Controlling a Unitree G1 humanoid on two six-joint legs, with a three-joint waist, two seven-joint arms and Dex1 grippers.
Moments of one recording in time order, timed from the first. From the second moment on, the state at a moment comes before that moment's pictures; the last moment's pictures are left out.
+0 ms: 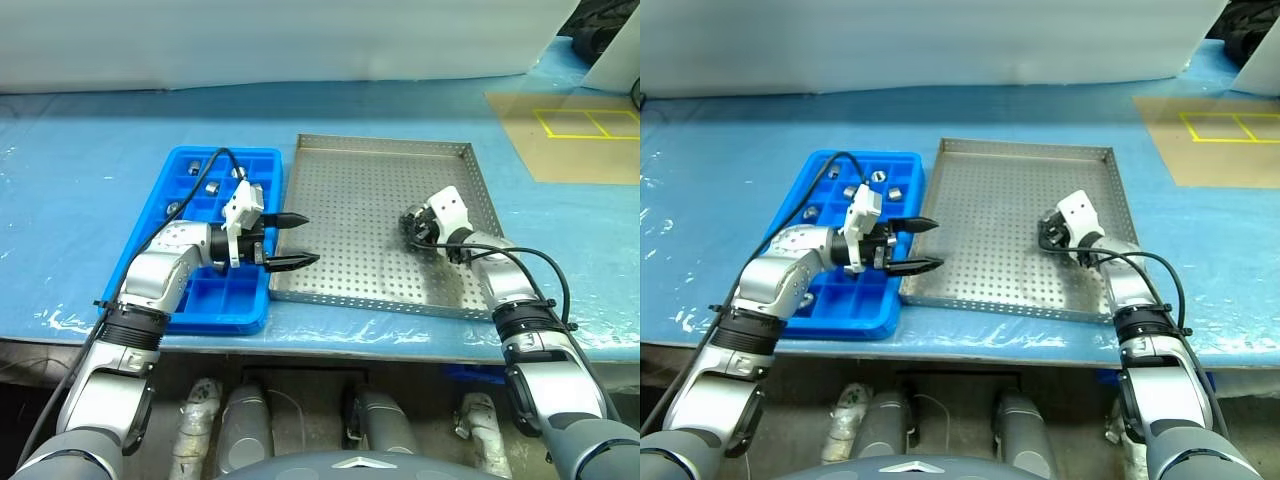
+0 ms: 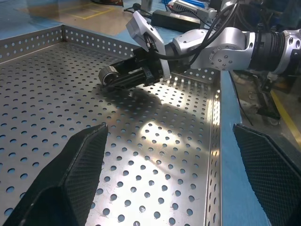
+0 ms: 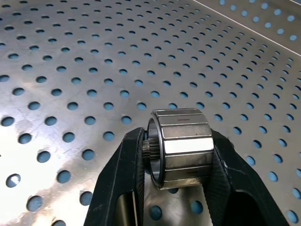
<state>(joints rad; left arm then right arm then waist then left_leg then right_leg) -0.54 0.48 -0.11 0.12 -0.47 0.37 -1.20 -0.60 -0.45 0.01 0.60 0.00 0.08 0.61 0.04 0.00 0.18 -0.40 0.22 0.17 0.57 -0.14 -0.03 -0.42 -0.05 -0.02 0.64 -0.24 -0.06</state>
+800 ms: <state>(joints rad) 0.05 0.89 0.45 -0.44 -0.65 0.60 -1.13 -0.83 -0.12 0.39 0.36 0.20 0.29 1.28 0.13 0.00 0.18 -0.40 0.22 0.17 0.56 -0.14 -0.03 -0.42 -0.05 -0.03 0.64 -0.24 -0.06</state>
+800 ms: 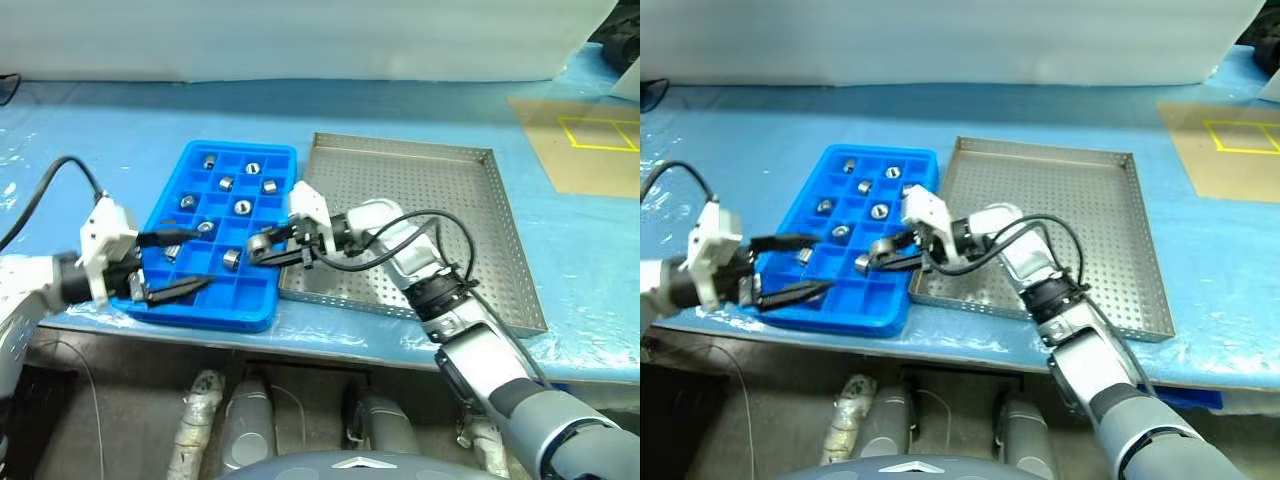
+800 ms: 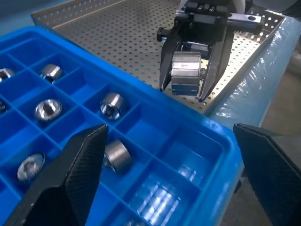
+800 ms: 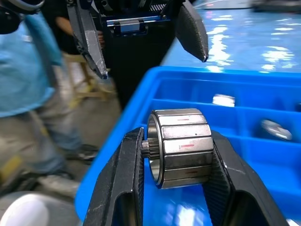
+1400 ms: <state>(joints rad) 0.19 0.83 0.53 -0.64 -0.76 0.67 -0.92 -0.85 -0.10 0.45 0.57 0.12 0.10 1.39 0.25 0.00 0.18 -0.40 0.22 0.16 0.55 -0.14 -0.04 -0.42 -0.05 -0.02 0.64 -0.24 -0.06</state>
